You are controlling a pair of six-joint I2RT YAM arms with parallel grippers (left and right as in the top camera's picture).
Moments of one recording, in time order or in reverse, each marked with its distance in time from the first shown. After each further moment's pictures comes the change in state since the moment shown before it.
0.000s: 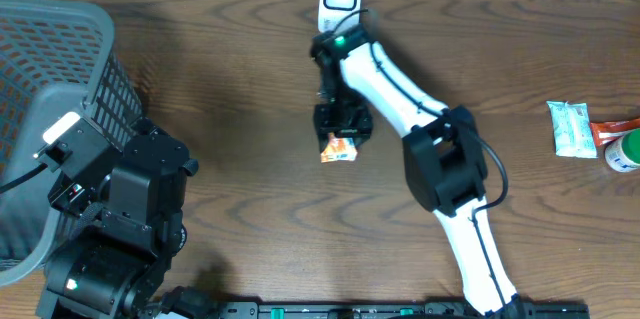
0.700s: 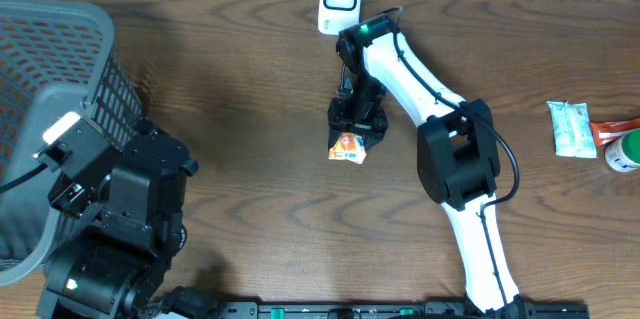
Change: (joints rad) left arm 0.000 0.000 0.000 0.000 0.000 0.000; right arm -0.066 0.000 0.000 -0.068 -0.111 0.011
